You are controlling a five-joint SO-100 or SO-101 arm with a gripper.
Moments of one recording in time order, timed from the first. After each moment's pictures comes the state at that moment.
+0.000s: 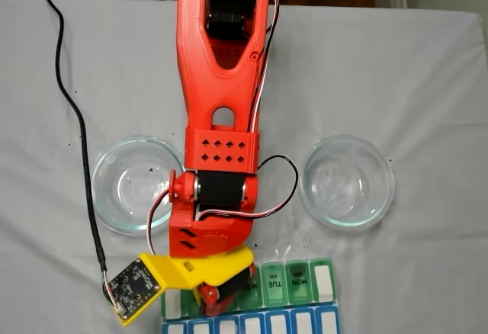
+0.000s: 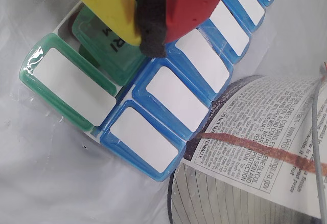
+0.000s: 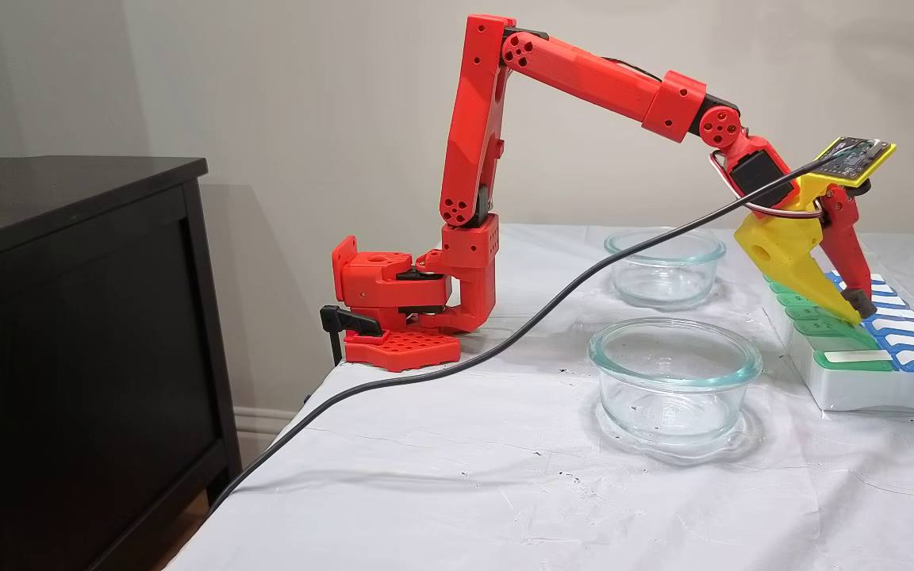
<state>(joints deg) 2.9 101.0 106.5 26.8 -44.6</state>
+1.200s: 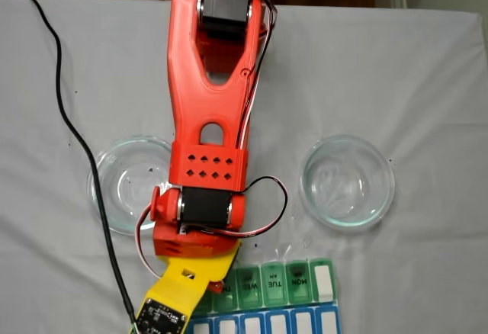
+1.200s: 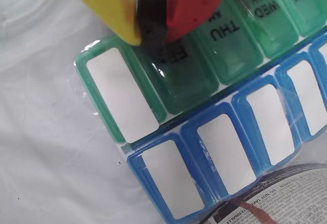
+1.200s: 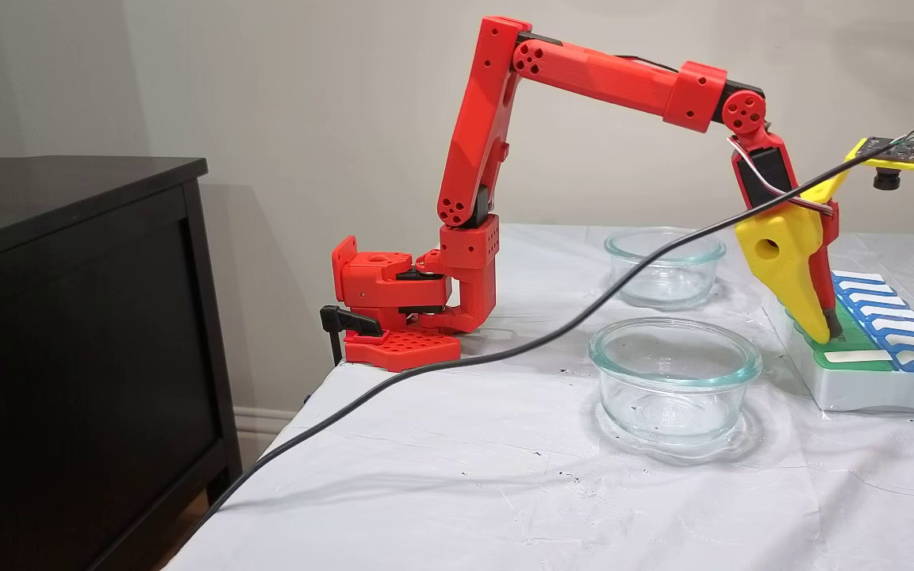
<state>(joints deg) 5.4 93.1 93.3 52.4 -76.1</state>
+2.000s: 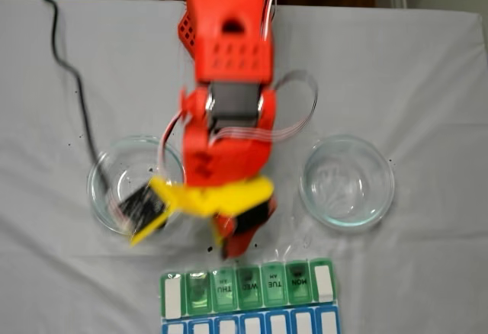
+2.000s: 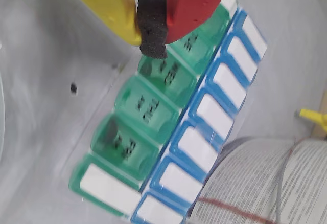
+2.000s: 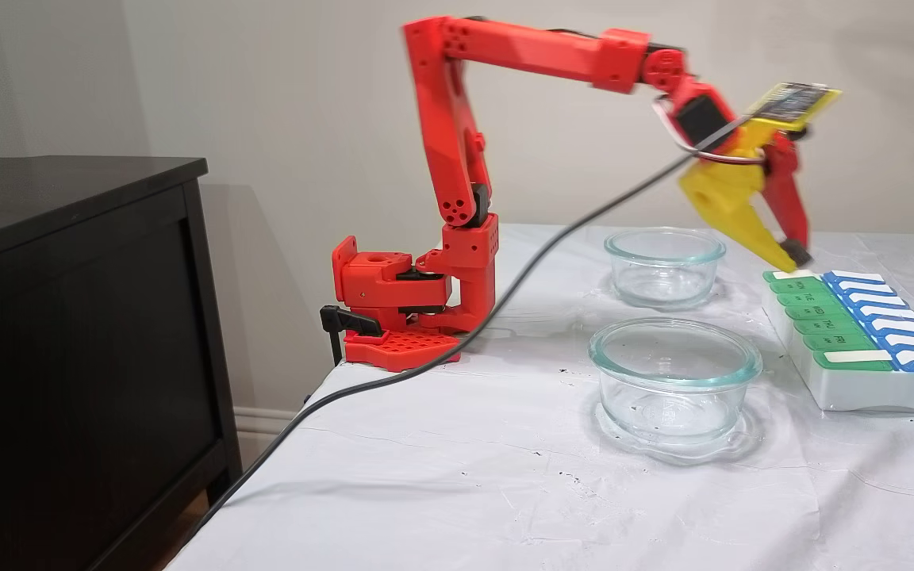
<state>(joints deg) -3.0 141.2 135.5 33.2 -33.0</state>
